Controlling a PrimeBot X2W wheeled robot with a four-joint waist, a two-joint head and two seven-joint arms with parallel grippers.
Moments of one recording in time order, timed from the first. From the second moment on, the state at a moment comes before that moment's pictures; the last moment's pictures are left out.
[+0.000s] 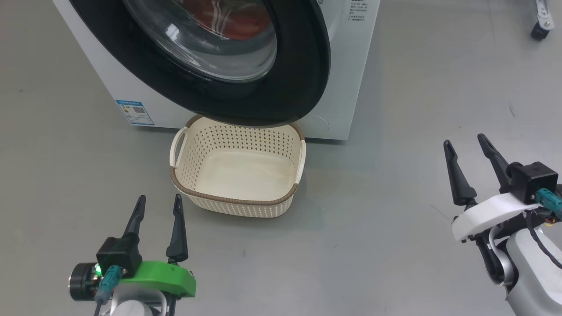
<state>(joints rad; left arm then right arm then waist) -0.10 0.03 -0.23 0.22 -0.35 0.11 -0.25 -0.28 -0.39 0.41 0.30 0.55 -0.07 -0.24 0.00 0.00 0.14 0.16</state>
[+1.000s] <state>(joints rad) -0.08 0.03 -0.24 0.22 -0.34 0.11 -0.25 -0.17 -0.37 0.33 0.17 0.52 -0.10 -0.25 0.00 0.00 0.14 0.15</state>
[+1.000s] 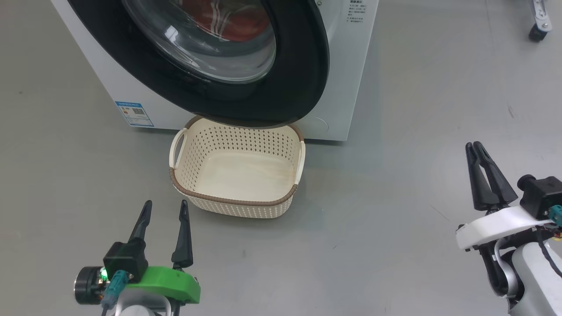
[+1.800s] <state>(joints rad) -0.12 0.03 -0.29 0.19 -0.35 0.11 -0.25 -0.43 -0.20 0.07 0.09 1.17 -0.05 0.00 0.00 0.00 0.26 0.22</state>
